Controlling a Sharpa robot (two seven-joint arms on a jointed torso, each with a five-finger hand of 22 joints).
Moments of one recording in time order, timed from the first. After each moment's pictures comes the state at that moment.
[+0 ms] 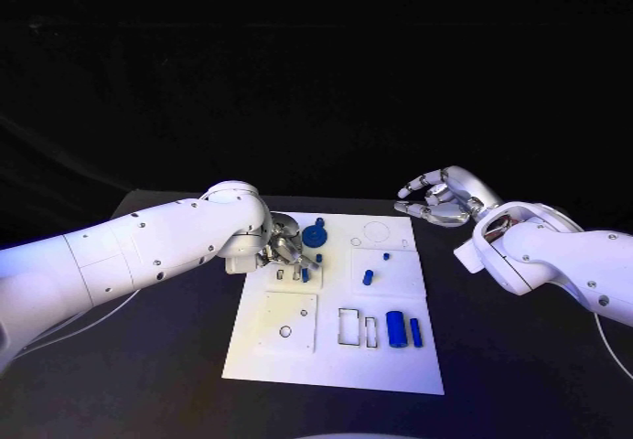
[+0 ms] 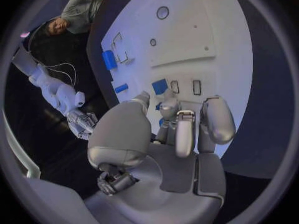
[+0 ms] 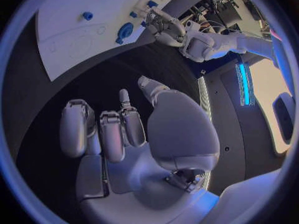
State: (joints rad) left arm 1.29 -0.57 -0.03 1.29 -1.03 0.35 -0.54; left_hand 1.15 0.00 0.13 0.29 0.06 0.74 0.10 0.79 0.51 1.22 0.02 1.22 0.97 1.47 -0.05 1.57 1.31 0.11 1.44 0.04 1.32 1.06; right arm 1.29 -0.93 -0.12 1.57 -0.89 -0.55 0.04; right_hand 1.22 -0.17 0.39 0.14 0.17 0.87 0.16 0.29 0.38 1.43 0.07 1.41 1.31 1.46 0.00 1.53 1.31 0.05 1.42 0.11 1.32 1.31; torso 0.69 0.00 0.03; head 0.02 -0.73
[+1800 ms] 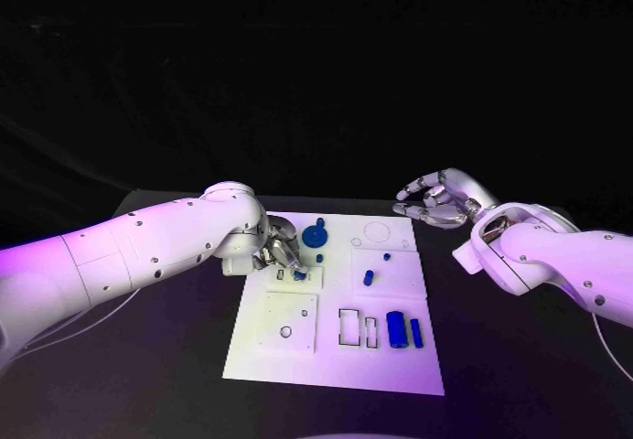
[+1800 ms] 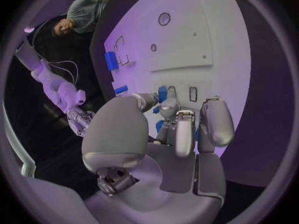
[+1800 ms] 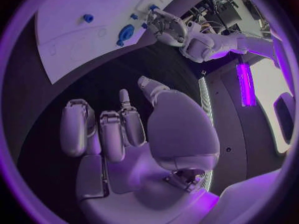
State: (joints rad) left arm 1.29 -0.58 -0.04 1.28 -0.97 0.37 -0.54; left_hand 1.23 -0.12 0.70 0.28 0.06 0.71 0.09 0.86 0.54 1.22 0.01 1.22 0.96 1.47 -0.06 1.57 1.31 0.10 1.45 0.04 1.34 1.10; right arm 1.29 -0.92 -0.12 1.56 -0.89 -0.54 0.03; right_hand 1.22 -0.17 0.39 0.15 0.18 0.87 0.16 0.29 0.38 1.43 0.07 1.41 1.31 1.46 0.00 1.53 1.31 0.05 1.41 0.10 1.32 1.31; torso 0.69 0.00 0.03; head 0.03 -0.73
